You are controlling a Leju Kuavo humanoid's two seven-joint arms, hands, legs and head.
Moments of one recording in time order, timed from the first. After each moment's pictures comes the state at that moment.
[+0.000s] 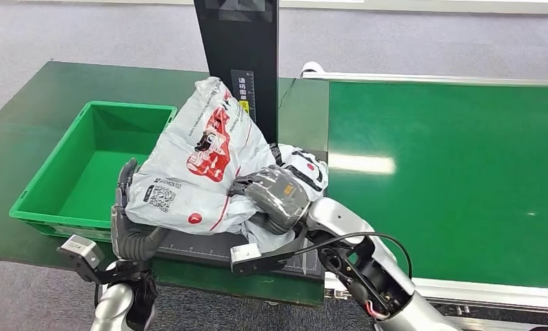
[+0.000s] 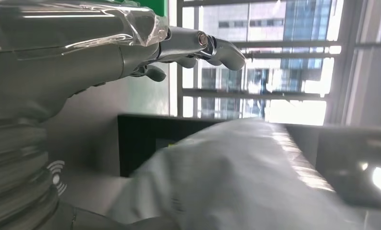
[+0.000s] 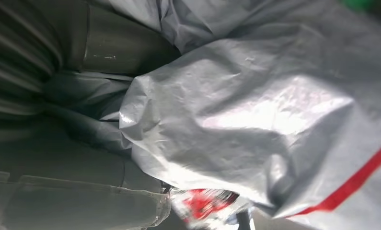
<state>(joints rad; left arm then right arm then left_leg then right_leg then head) -0.05 -0.15 -0.10 -1.41 0.06 0.02 -0.64 -0.61 -0.03 0.80 -1.13 0.88 0.05 -0.36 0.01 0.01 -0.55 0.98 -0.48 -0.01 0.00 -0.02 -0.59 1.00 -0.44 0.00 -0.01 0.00</state>
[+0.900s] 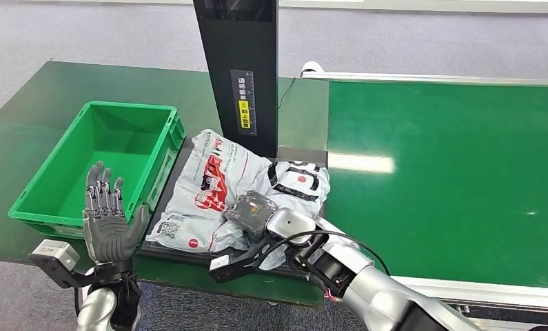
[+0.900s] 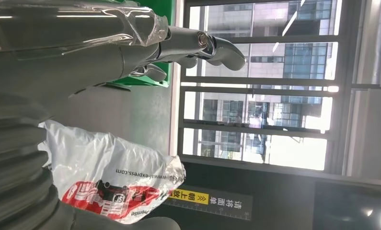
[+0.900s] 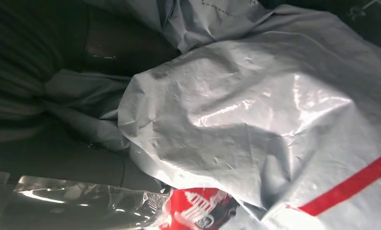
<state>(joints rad) -0.02 -0.17 0.00 -1.47 0.06 0.06 -0.61 -0.80 0.13 1.10 -0.55 1.03 0.02 -0.21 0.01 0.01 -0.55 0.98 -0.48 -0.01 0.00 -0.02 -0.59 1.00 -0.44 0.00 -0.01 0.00</state>
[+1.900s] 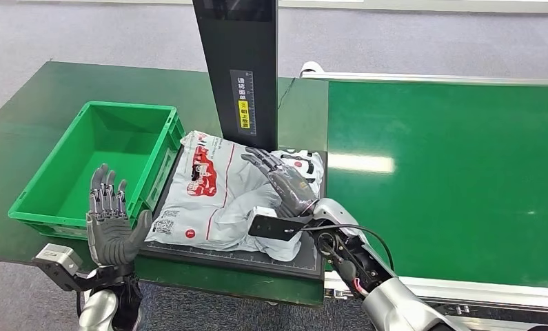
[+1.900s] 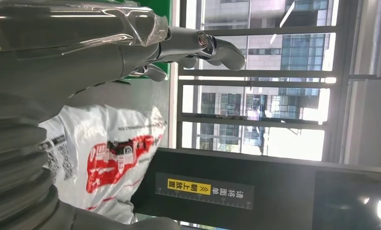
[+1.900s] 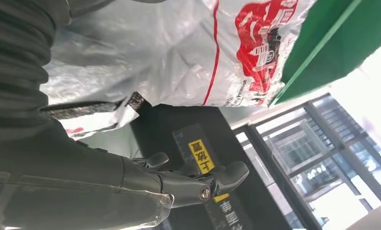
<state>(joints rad) -0.02 -0.17 0.00 -1.46 0.05 0.03 -0.64 -0.66 0.08 0.68 -0.66 0.59 -0.14 -0.51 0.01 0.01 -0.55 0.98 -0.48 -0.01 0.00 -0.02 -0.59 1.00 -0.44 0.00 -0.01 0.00</state>
